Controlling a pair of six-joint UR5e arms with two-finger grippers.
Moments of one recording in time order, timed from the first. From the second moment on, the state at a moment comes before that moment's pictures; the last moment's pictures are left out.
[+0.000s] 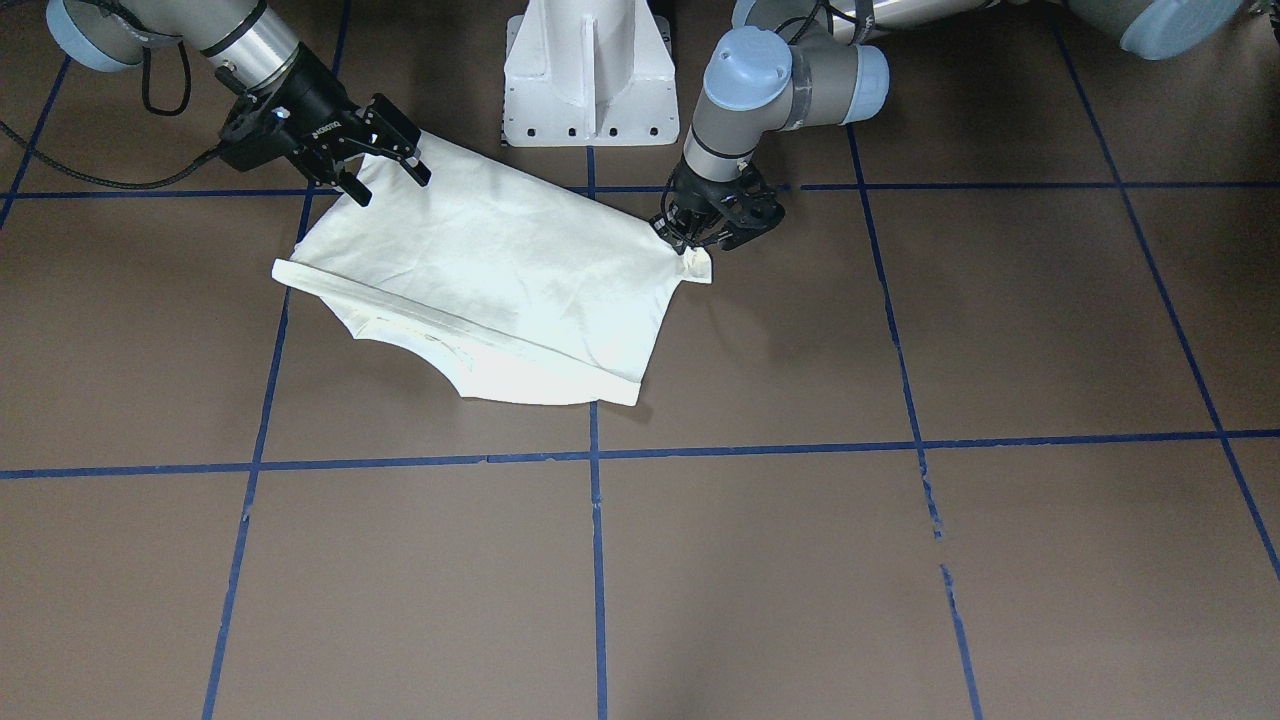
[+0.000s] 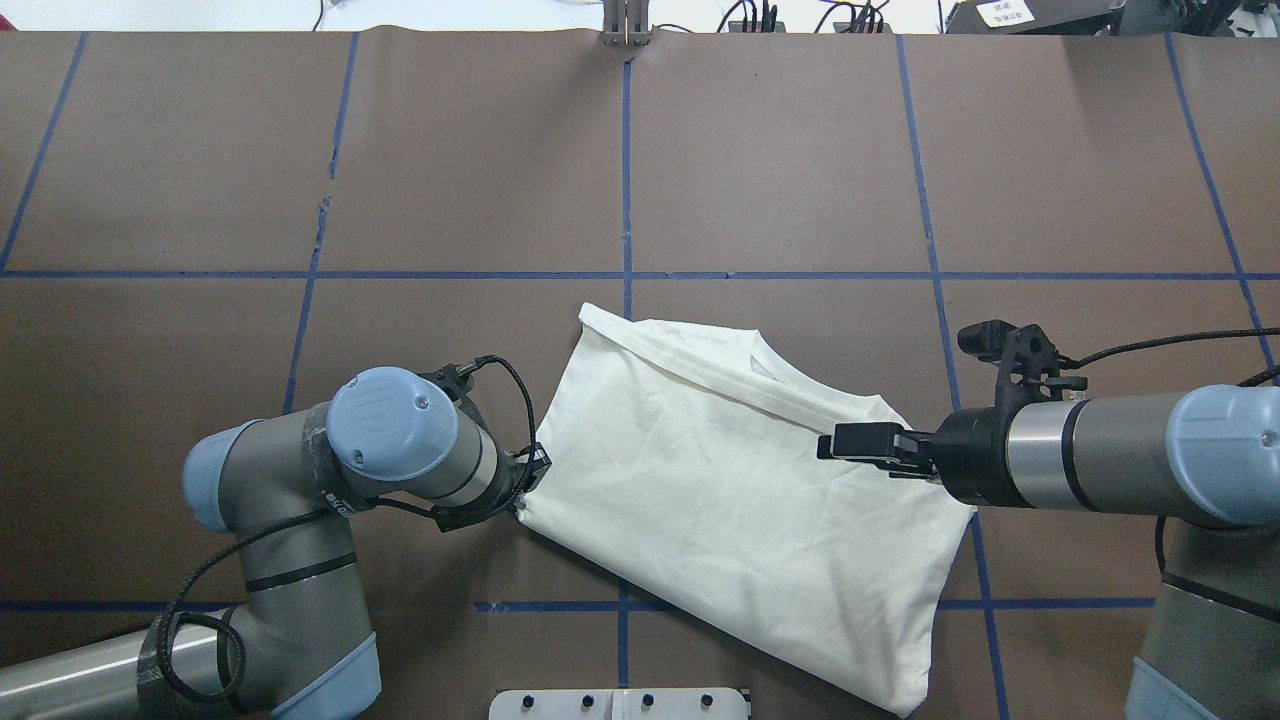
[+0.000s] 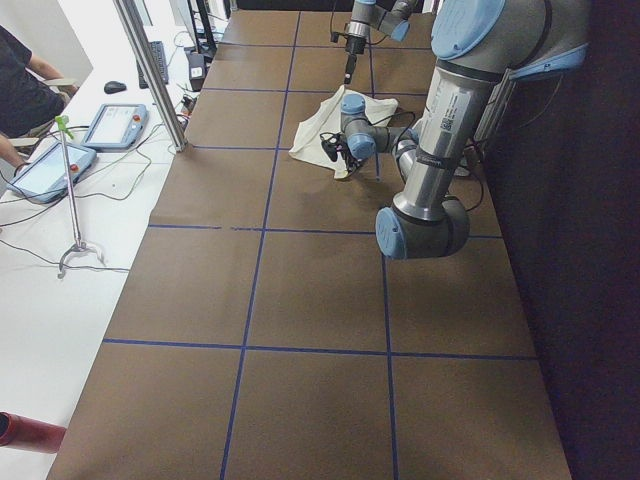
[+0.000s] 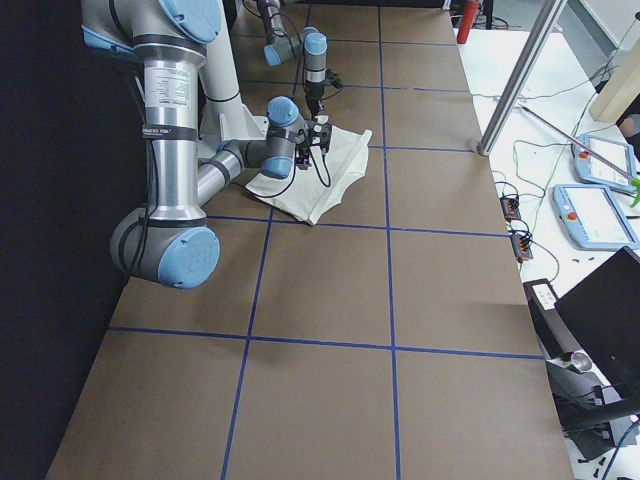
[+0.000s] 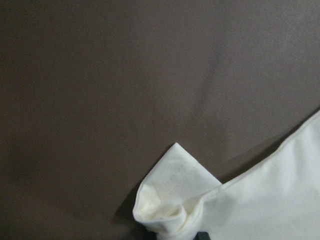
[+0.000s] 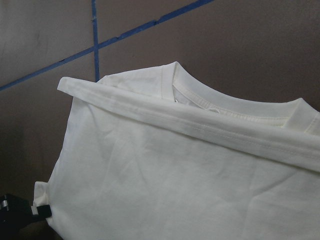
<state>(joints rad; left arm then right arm) -0.37 -2.05 -1.76 -1.79 -1.86 -1.88 0.46 -1.59 2.10 -0.82 1.81 1.53</state>
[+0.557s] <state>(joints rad) -0.55 -2.11 -1.68 -1.79 -1.85 -1.75 0.47 -1.59 2.10 -0.82 1.81 1.53</state>
